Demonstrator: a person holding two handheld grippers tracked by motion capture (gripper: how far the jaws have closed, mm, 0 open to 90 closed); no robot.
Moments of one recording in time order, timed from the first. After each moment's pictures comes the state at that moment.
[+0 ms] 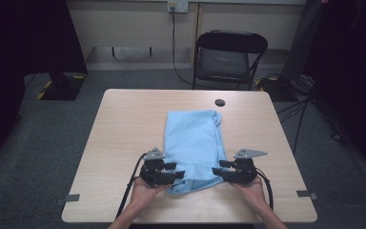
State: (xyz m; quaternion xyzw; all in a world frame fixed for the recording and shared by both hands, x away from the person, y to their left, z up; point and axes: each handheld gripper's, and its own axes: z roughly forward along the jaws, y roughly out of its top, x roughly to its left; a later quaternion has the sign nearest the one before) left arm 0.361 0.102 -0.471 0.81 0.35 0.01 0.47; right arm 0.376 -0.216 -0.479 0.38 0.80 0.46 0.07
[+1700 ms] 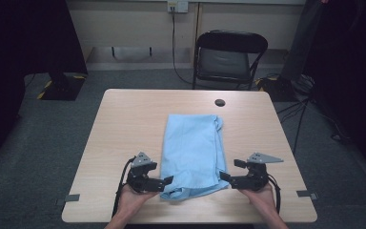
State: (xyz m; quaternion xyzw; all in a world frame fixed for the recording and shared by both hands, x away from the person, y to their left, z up) left arm 0.342 0.145 -0.460 0.78 0.40 0.08 0.47; right arm 0.348 -0.242 -0.457 0.42 0.76 0.50 0.10
